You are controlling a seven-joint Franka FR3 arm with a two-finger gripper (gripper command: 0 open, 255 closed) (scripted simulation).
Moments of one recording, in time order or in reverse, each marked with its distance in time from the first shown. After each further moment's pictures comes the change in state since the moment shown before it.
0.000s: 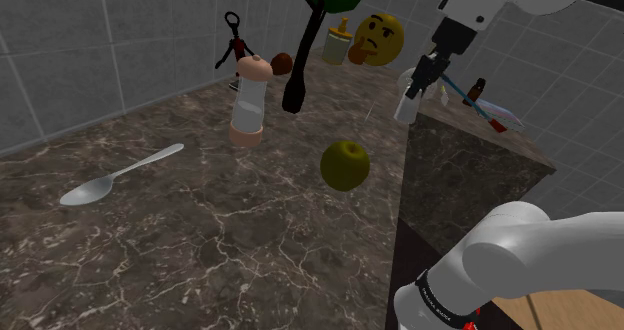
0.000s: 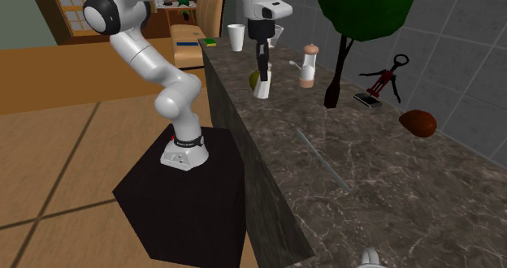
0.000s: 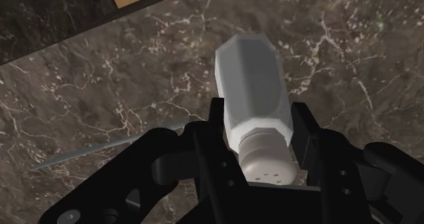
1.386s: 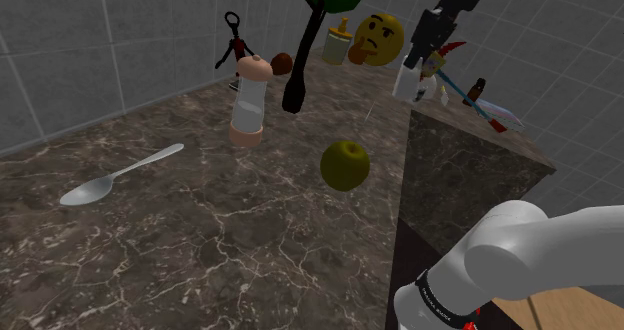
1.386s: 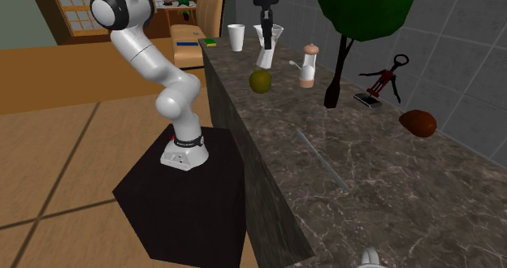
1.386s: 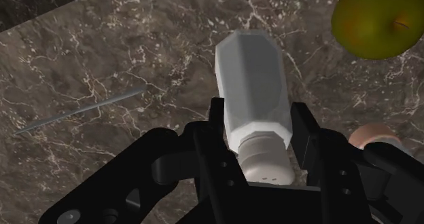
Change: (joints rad) arm 0.039 0.059 0.130 0.228 0.074 -0.167 0.147
